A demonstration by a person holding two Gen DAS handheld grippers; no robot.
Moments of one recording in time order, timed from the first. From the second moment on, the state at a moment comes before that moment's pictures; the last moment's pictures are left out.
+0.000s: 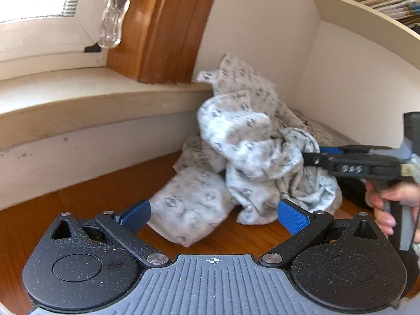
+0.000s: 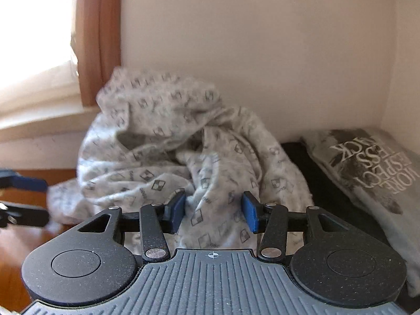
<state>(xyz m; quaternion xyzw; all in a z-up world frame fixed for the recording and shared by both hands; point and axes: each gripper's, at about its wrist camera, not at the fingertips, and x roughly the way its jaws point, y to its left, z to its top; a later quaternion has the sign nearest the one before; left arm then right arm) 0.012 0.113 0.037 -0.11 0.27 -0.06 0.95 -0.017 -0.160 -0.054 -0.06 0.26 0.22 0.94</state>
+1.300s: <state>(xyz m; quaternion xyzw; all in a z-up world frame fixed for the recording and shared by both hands) -0.088 0.192 0.053 -0.19 0.25 -0.12 0.94 -0.071 -0.173 -0.021 -0.06 0.22 0.23 0.95</state>
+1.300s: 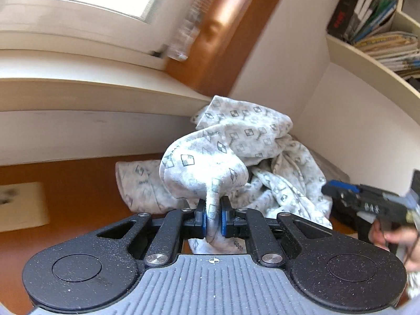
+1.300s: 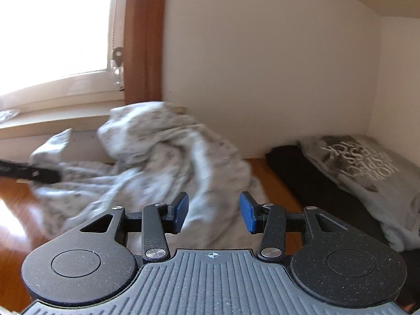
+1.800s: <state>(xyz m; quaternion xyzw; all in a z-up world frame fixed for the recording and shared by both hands) -0.128 0.229 0.052 -0.16 0.25 -0.15 0.94 -0.023 -0.013 -0.004 -0.18 0.24 0.29 0.91</state>
